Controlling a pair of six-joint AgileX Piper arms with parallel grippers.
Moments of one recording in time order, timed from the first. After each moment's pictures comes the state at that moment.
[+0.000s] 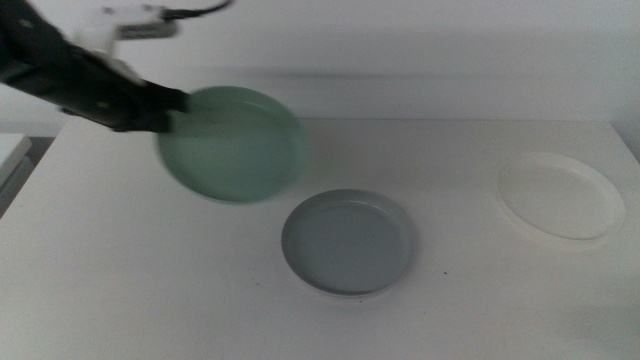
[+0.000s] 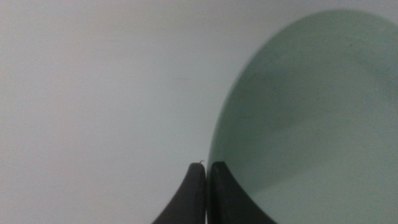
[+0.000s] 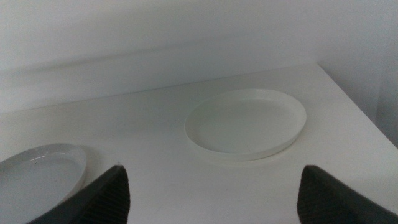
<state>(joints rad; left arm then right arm) -0.05 1.72 -1.34 -0.41 0.66 0.33 0.04 0.00 0.00 -0.07 0.24 0.24</state>
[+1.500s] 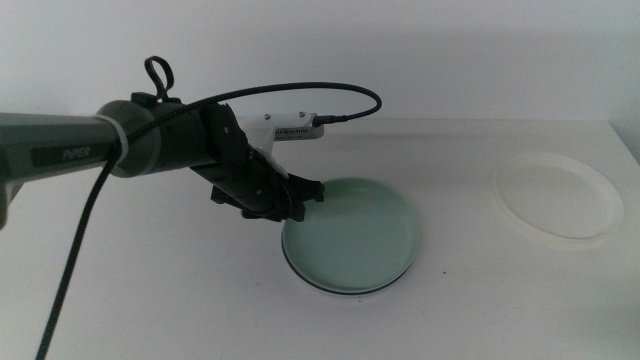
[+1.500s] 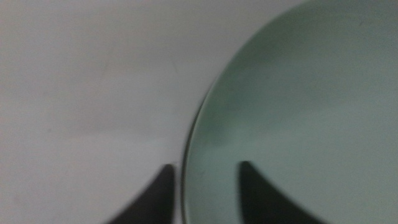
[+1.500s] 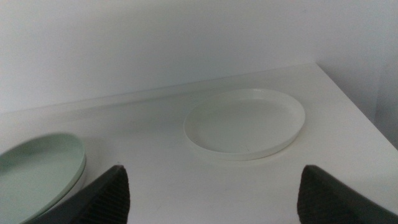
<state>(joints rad) -0.42 1.97 -1.30 -0.42 0.53 0.08 0.04 0.00 0.00 -0.07 0.24 0.24</state>
